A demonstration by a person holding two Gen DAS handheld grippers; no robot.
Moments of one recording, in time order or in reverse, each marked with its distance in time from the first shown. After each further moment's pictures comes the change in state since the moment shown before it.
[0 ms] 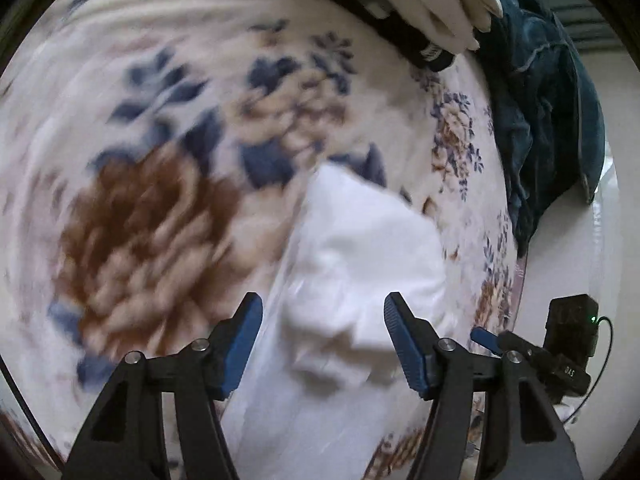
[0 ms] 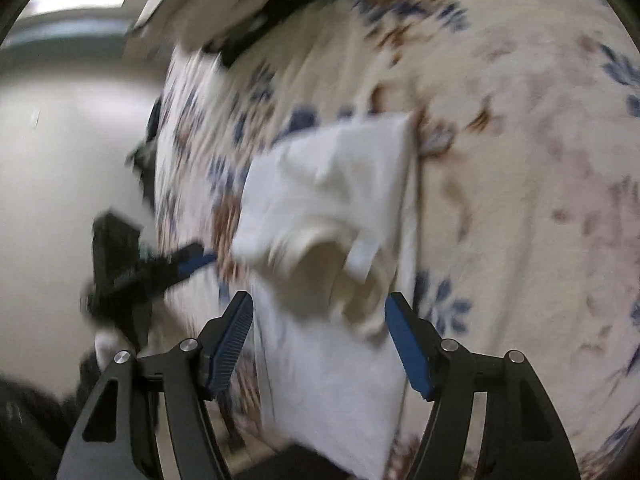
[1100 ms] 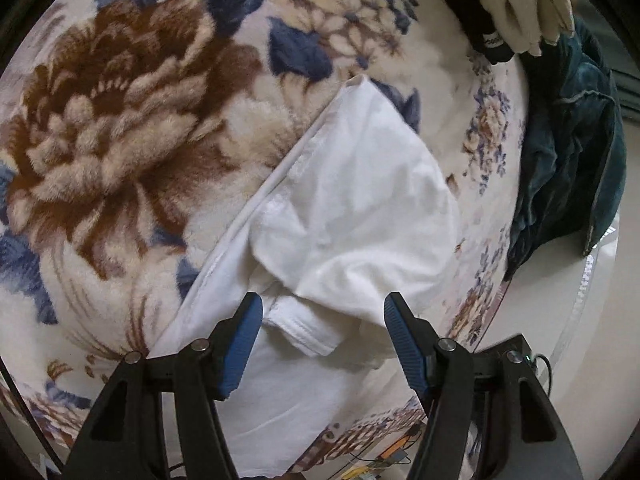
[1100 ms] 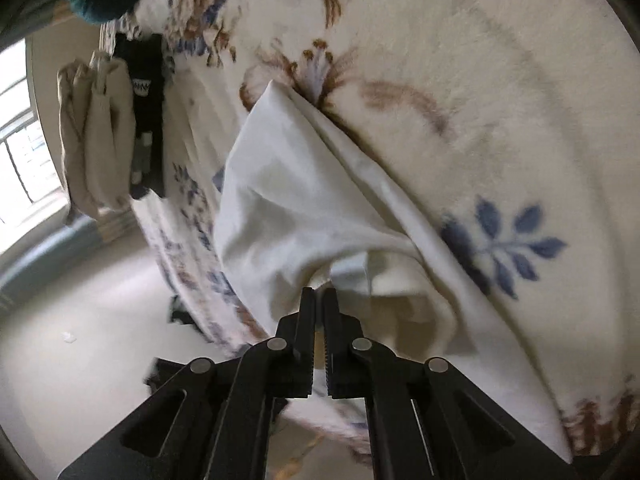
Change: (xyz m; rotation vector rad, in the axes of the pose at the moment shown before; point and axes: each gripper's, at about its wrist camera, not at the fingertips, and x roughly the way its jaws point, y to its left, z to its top) left arm 0.043 0.041 -0.032 -0.319 0.131 -0.067; right arm 0.066 -0.051 -0.048 0.660 -0.130 0.157
